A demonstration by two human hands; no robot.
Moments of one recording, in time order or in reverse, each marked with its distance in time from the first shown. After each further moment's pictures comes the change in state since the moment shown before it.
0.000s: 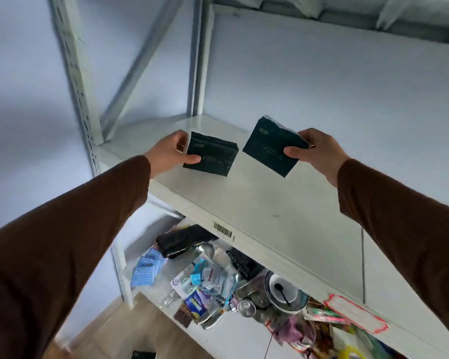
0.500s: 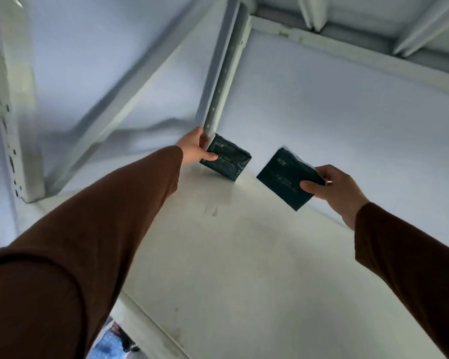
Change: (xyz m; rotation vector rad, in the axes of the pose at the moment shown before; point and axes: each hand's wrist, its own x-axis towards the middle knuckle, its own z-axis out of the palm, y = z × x) left_hand 0.313 -0.098 -0.048 0.047 0.096 0.063; right_hand 0.229 0.036 0.091 -0.115 0.072 -0.003
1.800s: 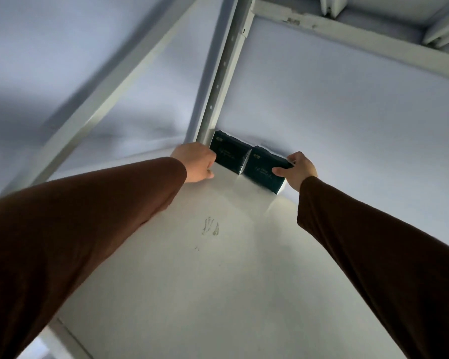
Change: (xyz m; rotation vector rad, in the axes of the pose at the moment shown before) left_hand 0.038 -0.016 0.025 0.930 -0.045 0.314; right_hand 0.162 0.024 0.083 -0.359 0.122 0.057
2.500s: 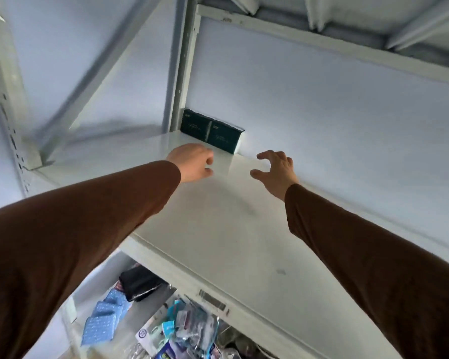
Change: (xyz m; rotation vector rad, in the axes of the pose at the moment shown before) left_hand -0.129 0.127 -0.076 -0.127 -0.018 0.002; right_hand -0.188 0.020 -0.078 -0.047 -0.038 -0.196
